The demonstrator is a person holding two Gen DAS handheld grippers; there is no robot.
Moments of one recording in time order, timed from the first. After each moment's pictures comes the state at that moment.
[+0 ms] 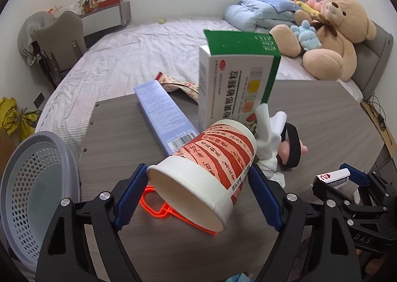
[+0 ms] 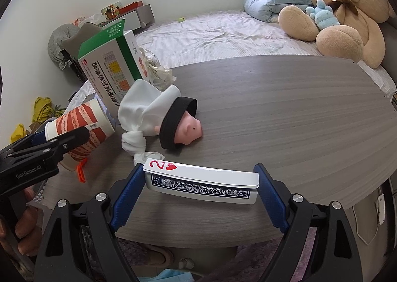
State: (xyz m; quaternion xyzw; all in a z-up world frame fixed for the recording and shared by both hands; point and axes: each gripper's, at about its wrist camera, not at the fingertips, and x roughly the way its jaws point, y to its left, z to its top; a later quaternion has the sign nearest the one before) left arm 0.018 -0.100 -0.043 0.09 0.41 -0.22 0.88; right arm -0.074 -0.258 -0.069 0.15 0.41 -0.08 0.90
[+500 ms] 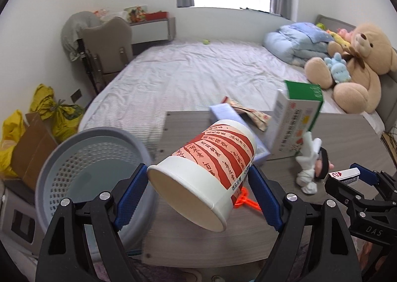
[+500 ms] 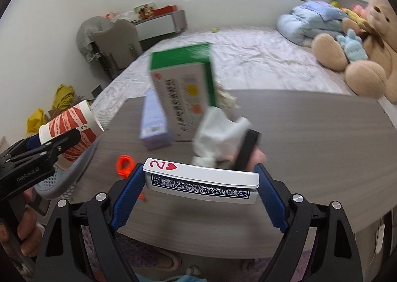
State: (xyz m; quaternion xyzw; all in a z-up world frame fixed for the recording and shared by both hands) left arm 0.001 -0.002 -0.001 0.05 0.35 -0.11 0.93; right arm -0.050 -0.189 -0.022 0.10 0.38 -0.01 0.92
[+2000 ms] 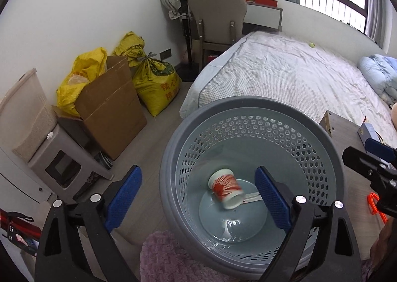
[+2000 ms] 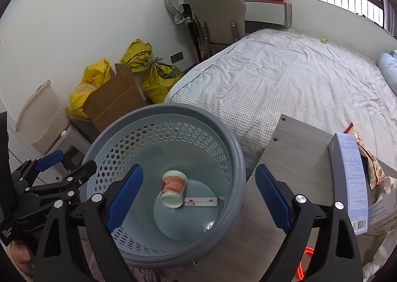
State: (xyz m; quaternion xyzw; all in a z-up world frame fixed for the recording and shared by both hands) left arm 0.037 0.226 -0.038 -0.02 0.40 0.13 0.91; right arm 0.095 0.047 -0.026 0.00 0.41 0.21 0.89
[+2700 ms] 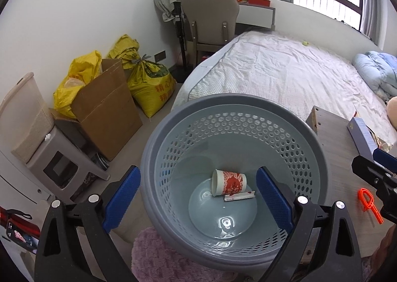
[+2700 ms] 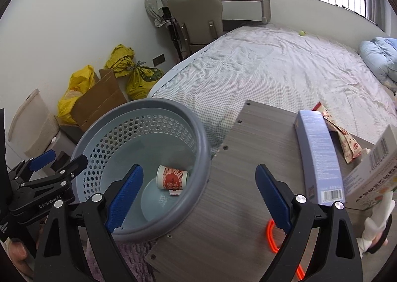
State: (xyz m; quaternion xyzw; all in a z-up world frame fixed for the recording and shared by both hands) left arm 0.030 0.197 -0.034 -0.02 0.40 0.11 0.91; right arm 0.069 0.002 -0.022 0.02 0.41 0.16 0.90
